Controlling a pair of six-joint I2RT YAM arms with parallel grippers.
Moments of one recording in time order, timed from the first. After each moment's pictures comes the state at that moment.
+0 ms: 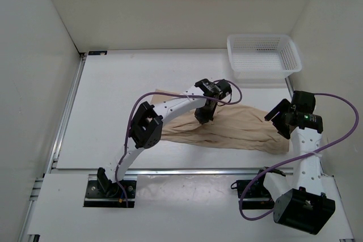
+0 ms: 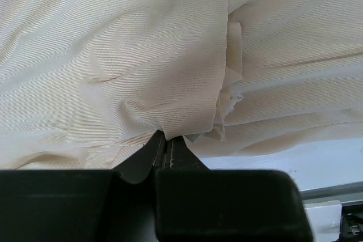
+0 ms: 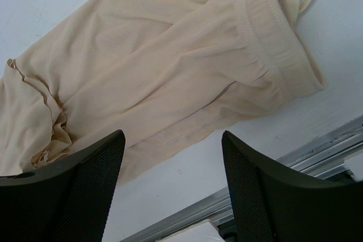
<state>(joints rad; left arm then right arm) -0.97 2.34 2.18 -1.22 -0.18 -0.55 -0.24 0.95 0.89 -0.93 0.00 0.53</state>
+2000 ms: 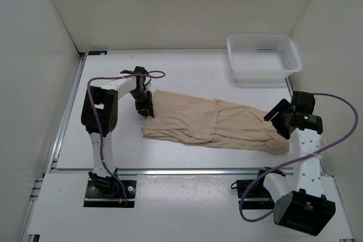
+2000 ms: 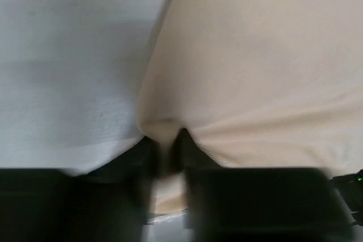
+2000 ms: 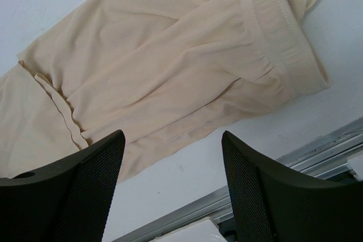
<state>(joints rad) -0.25 2.06 1.47 -0.92 0.25 -0.38 -0.23 0.93 0.89 -0.94 -0.01 0.53</state>
